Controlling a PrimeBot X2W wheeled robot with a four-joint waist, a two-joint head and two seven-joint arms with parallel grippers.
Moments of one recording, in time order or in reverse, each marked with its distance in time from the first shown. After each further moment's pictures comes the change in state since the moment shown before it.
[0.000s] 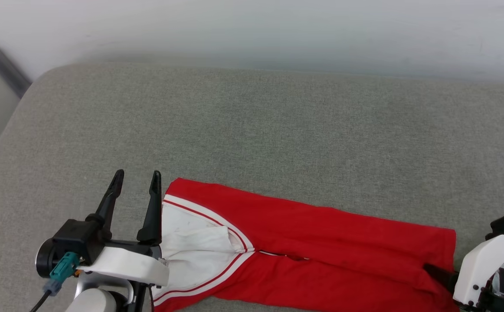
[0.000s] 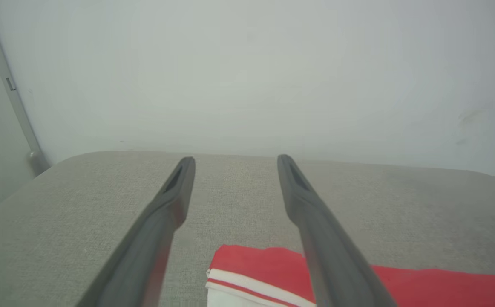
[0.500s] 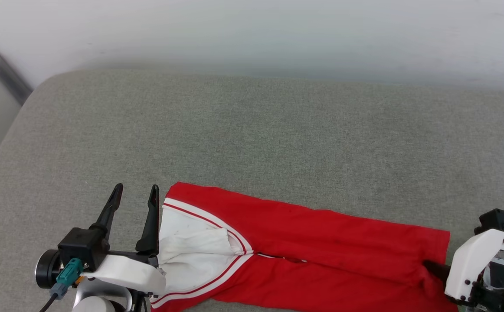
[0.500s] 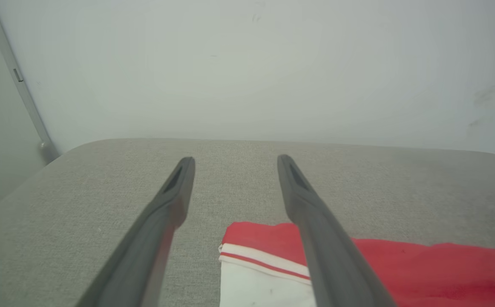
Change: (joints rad) left arm 0.026 -0.016 0.018 0.068 0.039 -0.029 0.000; right arm -0.029 -0.015 0.046 0.041 0.045 0.000 -0.019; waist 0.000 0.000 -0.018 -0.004
